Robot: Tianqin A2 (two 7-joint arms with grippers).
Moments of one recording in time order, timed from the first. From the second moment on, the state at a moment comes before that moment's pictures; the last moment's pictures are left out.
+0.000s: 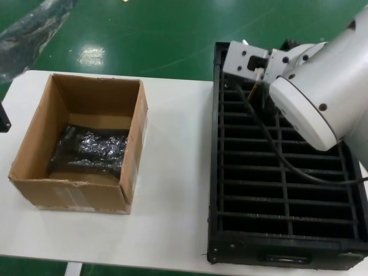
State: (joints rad) left arm -0.26 -0.12 1.00 -1.54 -2.12 0.60 1.02; right arm 1.21 0.18 -2.33 1.52 0.18 -1.42 0.98
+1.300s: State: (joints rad) left arm -0.27 -0.13 0.99 -1.48 -2.10 0.62 1.03; right arm 1.12 0.04 -2.15 1.29 0.09 -1.26 0.81
